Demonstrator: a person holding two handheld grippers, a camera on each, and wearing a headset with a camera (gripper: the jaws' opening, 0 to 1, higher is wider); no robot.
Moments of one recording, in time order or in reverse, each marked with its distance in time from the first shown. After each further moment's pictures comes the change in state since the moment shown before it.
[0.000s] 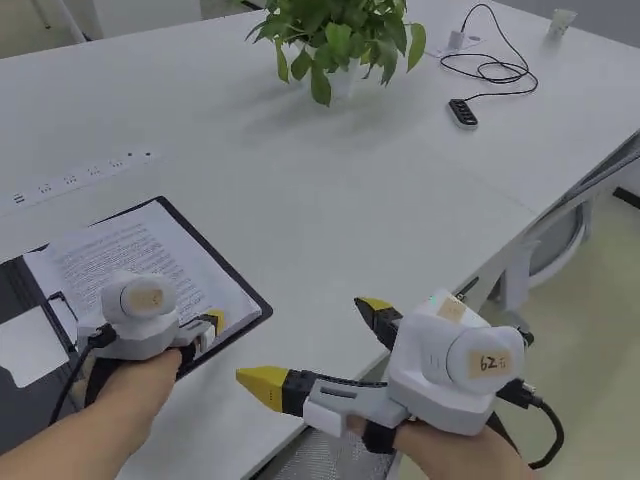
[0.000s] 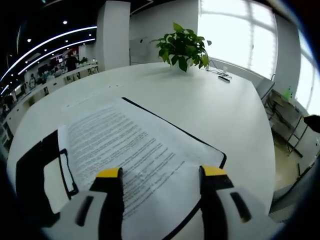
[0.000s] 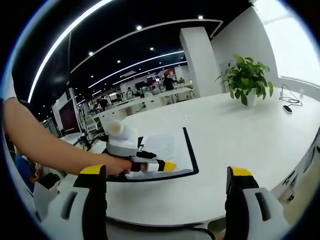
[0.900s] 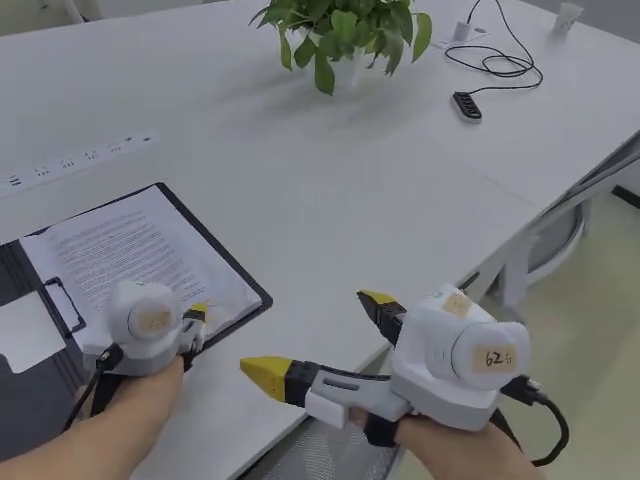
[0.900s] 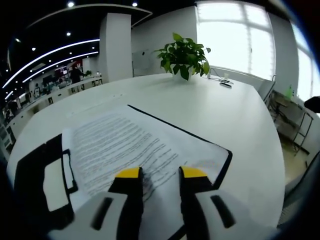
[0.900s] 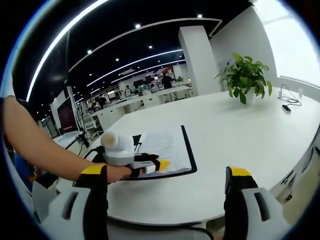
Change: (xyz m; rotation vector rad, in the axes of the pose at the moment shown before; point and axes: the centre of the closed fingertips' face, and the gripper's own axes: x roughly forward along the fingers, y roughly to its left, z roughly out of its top) left arm 0.011 0.015 -0.005 0.027 -0.125 0.032; right arm 0.003 -0.004 -0.004 -0.011 0.028 -0.013
